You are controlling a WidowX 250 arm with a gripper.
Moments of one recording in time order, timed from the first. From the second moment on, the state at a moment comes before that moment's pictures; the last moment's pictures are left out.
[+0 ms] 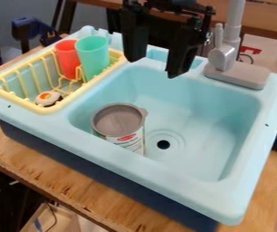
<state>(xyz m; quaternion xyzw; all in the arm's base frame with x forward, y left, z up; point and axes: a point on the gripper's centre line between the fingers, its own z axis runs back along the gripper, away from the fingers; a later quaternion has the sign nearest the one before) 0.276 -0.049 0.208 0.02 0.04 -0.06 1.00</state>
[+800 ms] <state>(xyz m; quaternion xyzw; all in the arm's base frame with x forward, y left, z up) 0.238 -0.033 0.180 0.03 0.11 -0.04 0.99</state>
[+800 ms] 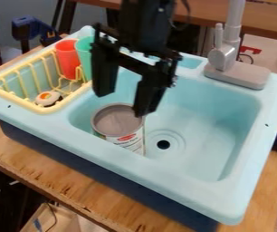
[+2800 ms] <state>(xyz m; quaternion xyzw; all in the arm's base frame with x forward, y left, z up) 0.235 -0.005 0.140 -0.02 0.23 0.03 0.97</state>
